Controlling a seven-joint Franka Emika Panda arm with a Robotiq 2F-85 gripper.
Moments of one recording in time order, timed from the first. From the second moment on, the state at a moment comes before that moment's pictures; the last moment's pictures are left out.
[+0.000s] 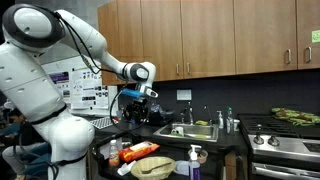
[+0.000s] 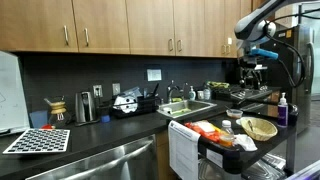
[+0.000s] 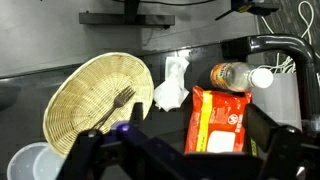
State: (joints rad) arm 0.01 -0.50 -0.13 -2.50 0.10 1.74 -0.09
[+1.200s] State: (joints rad) arm -0.09 -0.49 -0.13 -2.50 0.00 1.78 -0.09
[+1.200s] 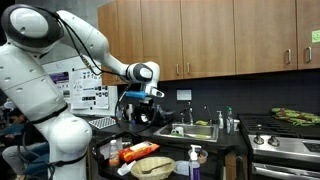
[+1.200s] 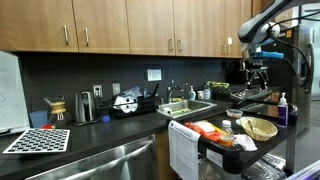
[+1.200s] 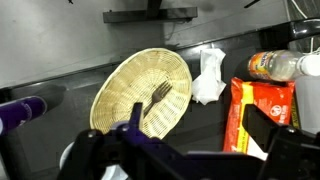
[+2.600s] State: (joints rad) arm -0.35 -0.46 -0.23 -2.64 -0.25 2.17 0.11
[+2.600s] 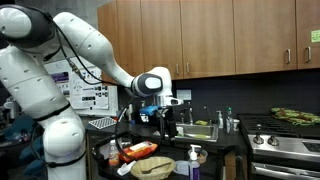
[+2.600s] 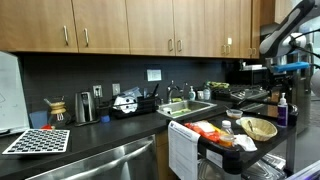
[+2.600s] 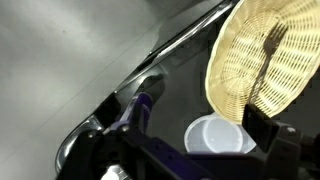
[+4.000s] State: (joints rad) arm -0.37 -0.41 -0.20 -2.61 -0.39 2.18 -0.03
